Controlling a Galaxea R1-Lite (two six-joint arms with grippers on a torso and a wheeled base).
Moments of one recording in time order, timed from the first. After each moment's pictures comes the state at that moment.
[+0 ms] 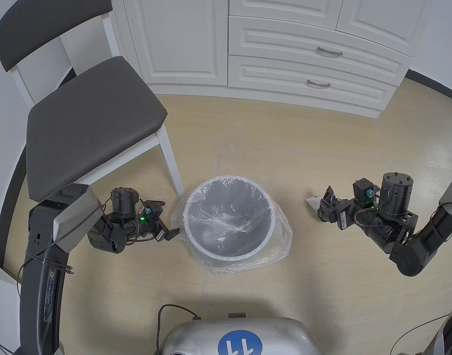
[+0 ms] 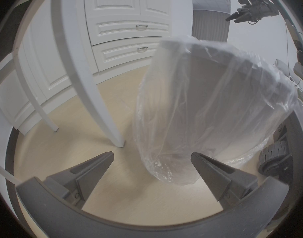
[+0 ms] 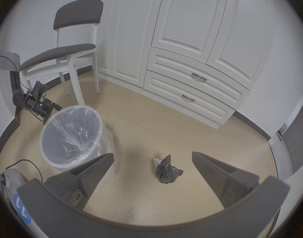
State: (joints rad) left arm -0.13 2.66 -1.38 -0.82 -0.47 0.67; right arm 0.32 1.94 -0.57 -1.19 -0.22 -0.32
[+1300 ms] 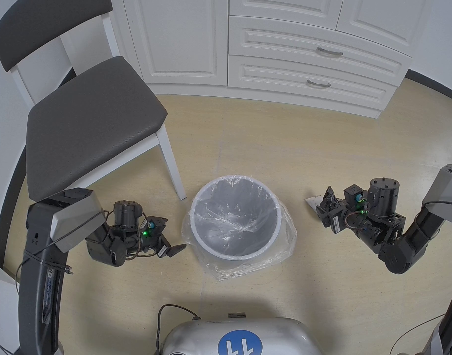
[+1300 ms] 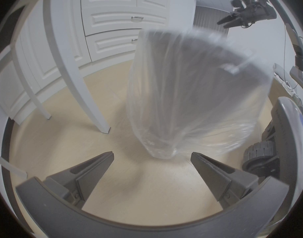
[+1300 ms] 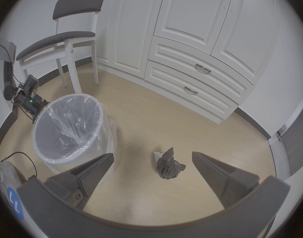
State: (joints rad) left arm -0.16 2.62 -1.20 -0.86 -0.44 0.64; right arm 0.30 2.06 -0.63 -1.19 -0.22 -0.33
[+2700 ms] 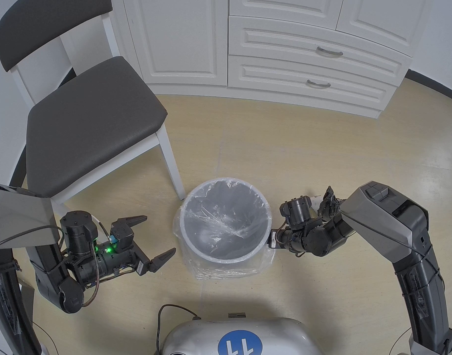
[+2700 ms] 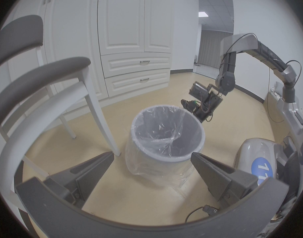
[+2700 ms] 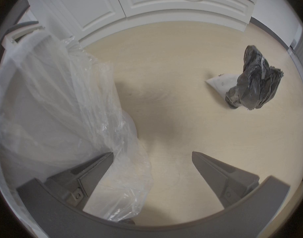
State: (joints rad) left arm -0.24 2.14 -0.33 -1.54 -0.40 0.45; right arm 0.43 2.61 -1.46 -0.41 -0.14 0.37
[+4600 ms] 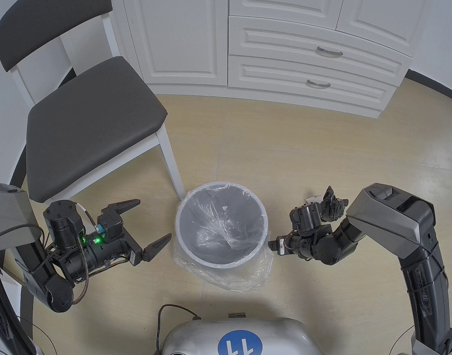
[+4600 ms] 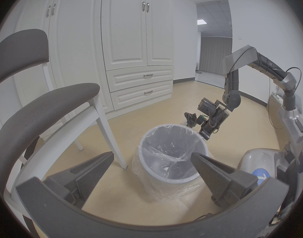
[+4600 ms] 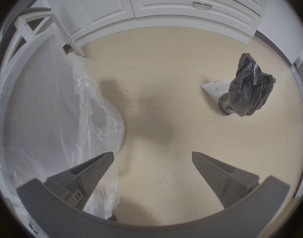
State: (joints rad) left arm -0.24 2.01 -0.31 -1.54 -0.40 0.42; right arm 0.40 2.57 -1.28 -0.57 -0.15 0.23
